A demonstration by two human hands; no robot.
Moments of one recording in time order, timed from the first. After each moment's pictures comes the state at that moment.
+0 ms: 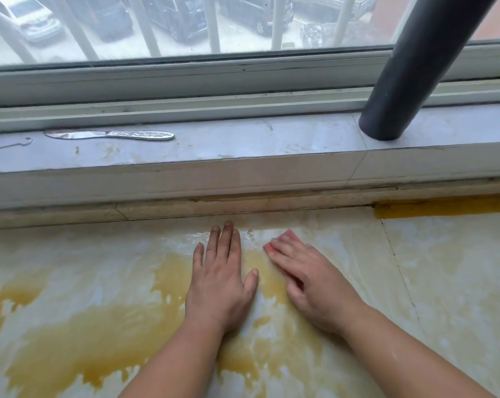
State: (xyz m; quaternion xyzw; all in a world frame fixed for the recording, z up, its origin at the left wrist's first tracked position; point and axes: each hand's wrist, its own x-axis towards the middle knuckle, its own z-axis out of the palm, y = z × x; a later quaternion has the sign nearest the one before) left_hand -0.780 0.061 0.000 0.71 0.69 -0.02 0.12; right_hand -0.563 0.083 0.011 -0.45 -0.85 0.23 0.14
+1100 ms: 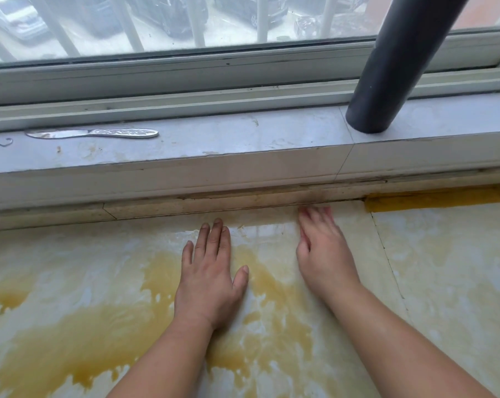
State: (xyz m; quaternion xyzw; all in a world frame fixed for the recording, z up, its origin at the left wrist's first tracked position) left_hand -0.779 0.061 0.003 0.71 0.69 -0.04 0.12; right_hand -0.557 0.109 0.023 -0.67 -0.70 0.20 0.15
